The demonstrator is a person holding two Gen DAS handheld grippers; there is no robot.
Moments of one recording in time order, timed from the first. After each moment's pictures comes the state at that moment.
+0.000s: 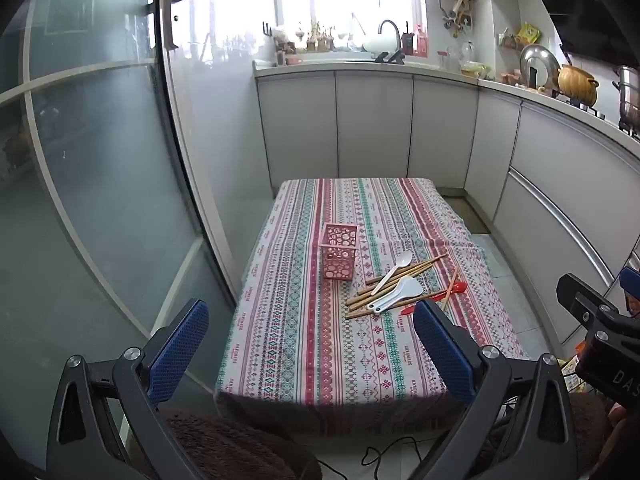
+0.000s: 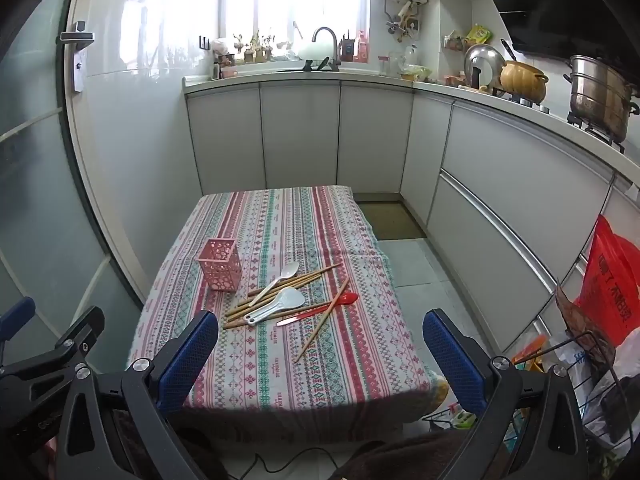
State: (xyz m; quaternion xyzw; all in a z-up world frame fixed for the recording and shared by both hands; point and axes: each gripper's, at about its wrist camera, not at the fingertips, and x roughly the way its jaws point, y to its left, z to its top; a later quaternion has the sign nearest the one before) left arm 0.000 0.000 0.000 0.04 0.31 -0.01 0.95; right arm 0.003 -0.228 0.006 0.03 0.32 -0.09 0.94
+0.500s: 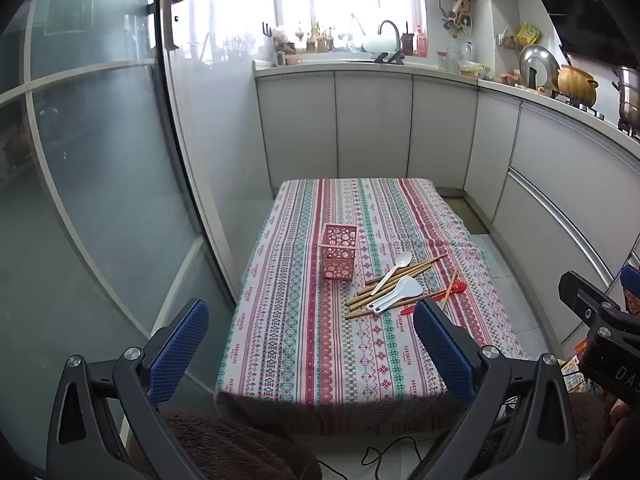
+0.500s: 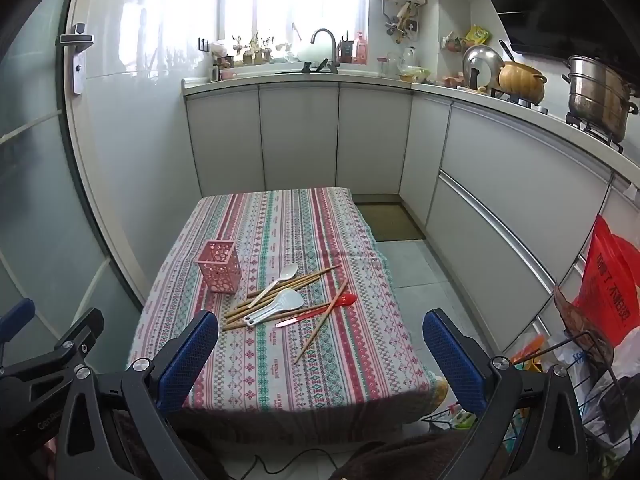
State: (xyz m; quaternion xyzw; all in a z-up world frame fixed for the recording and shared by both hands) left arm -0.005 -0.001 0.002 0.04 0.31 -0.01 0.95; right arm 0.001 -0.229 0.006 0.03 0.32 -0.09 0.94
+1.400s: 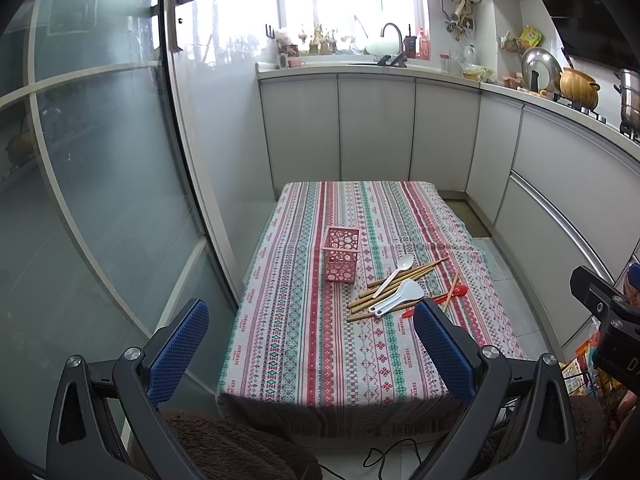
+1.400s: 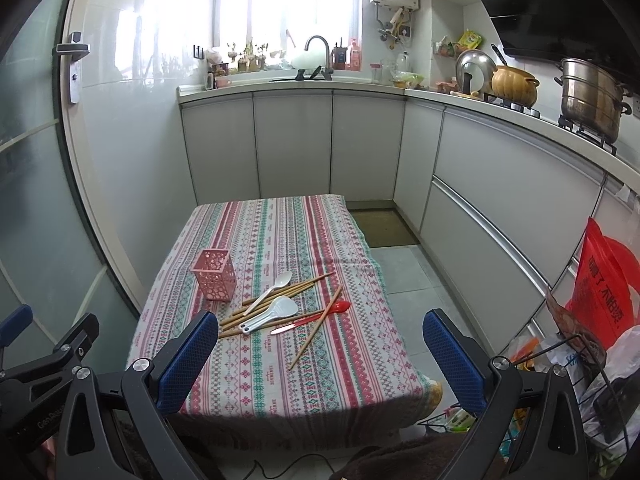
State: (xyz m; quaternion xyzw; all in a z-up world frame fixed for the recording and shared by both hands) left arm -0.003 0.001 0.003 0.03 0.30 -0.01 0.95; right arm -0.003 -0.234 0.015 0.03 0.31 -0.10 0.95
